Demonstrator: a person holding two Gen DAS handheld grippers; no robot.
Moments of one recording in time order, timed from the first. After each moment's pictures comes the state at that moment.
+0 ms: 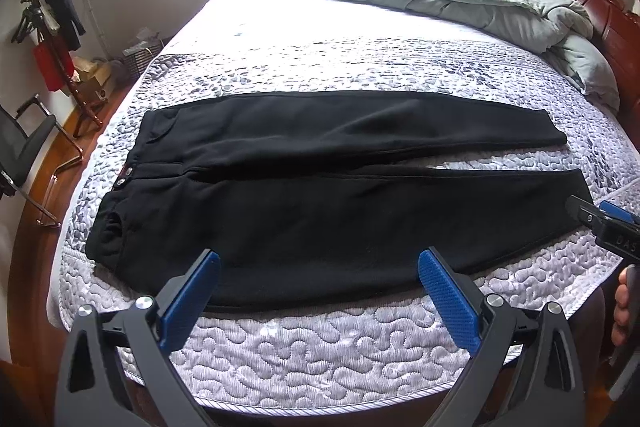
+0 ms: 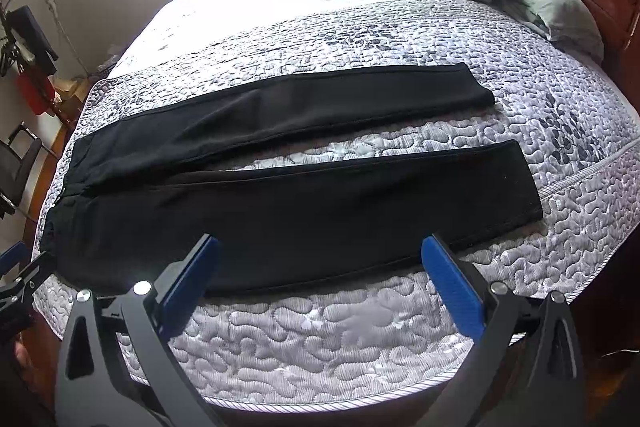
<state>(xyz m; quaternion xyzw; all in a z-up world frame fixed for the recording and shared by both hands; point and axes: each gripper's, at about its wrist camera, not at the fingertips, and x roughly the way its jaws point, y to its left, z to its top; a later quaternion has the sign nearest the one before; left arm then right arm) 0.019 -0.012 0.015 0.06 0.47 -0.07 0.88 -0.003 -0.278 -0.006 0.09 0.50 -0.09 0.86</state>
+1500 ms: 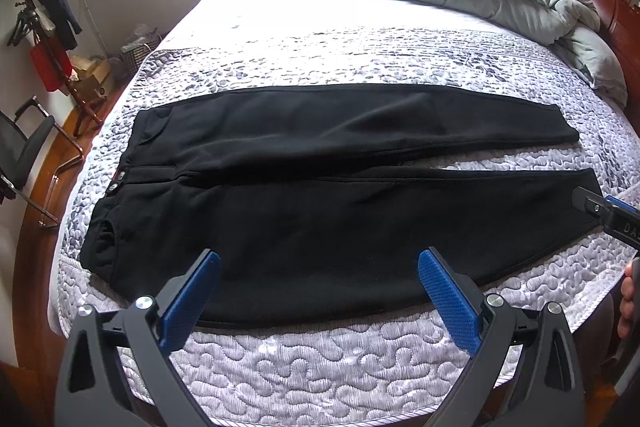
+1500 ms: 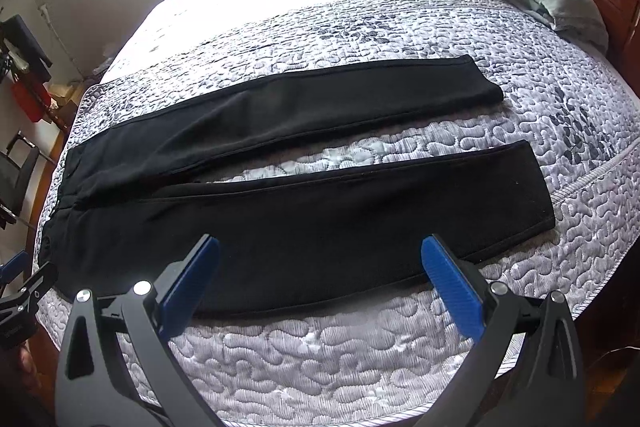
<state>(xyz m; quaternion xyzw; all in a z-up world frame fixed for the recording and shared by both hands) 0.045 -0.019 0.000 0.07 0.49 -0.06 0.87 0.021 -0.294 -0.023 0.10 0.50 -0.09 0.85</state>
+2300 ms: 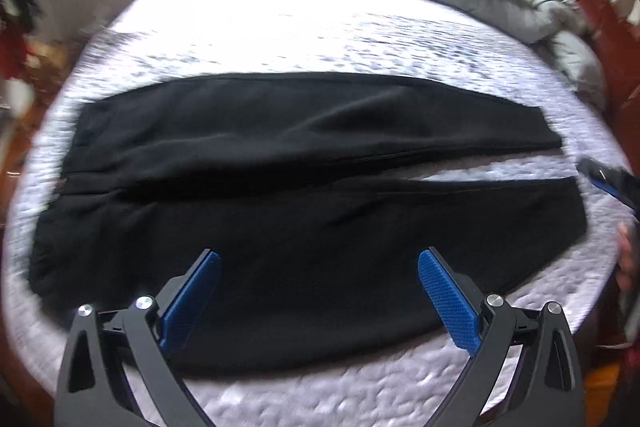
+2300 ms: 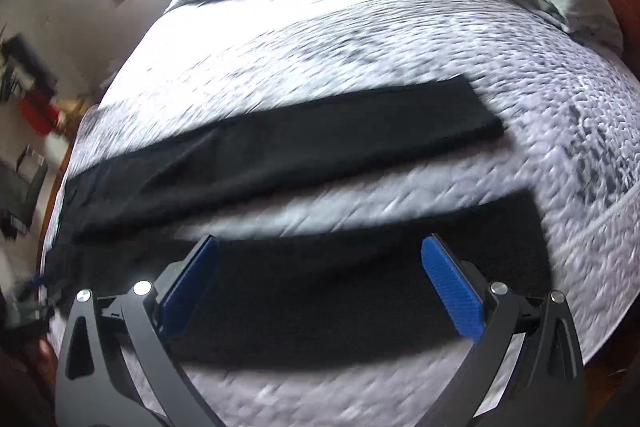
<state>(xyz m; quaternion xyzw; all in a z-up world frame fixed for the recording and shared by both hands) 0.113 -0.023 -0.044 0.02 0.52 -0.15 0.84 0.078 -0.389 -0.029 0.13 0.49 -0.08 0.86</state>
